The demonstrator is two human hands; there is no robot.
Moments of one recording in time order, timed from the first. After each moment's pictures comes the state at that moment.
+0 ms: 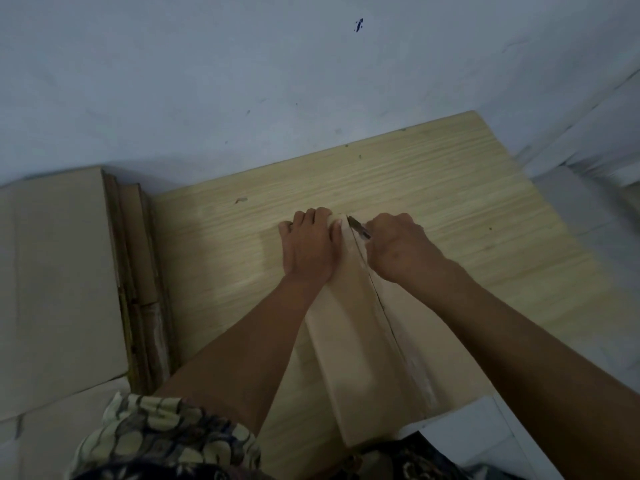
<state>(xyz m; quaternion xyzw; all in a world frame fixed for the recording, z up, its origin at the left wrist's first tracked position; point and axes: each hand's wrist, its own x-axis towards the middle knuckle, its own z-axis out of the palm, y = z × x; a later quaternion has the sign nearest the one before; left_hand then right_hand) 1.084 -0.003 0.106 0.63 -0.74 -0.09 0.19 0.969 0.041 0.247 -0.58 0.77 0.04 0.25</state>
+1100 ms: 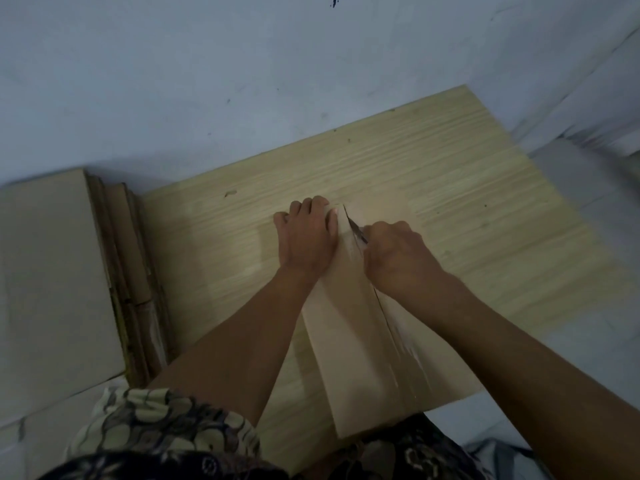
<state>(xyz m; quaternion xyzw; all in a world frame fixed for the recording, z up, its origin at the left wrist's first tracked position) 1.078 0.004 0.112 0.62 -0.76 -0.09 0.16 0.965 0.077 0.243 -0.57 0.78 0.04 0.27</state>
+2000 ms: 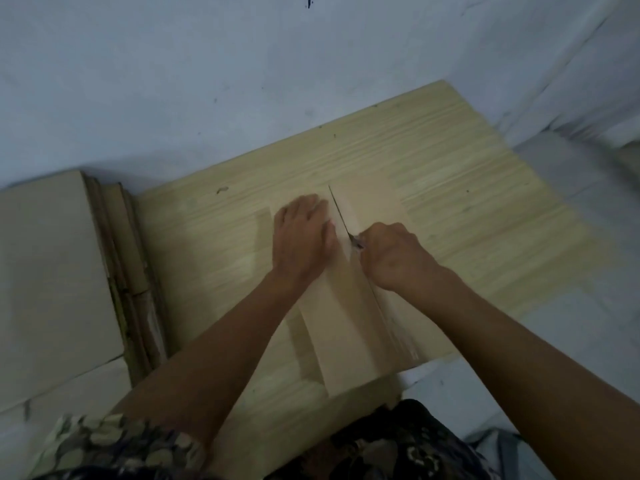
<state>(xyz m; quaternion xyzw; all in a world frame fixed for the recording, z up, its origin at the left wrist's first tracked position) 1.085 0.044 0.116 0.52 -0.82 -0.06 0.23 0.946 0.112 0.233 -0.54 0.78 0.01 0.31</state>
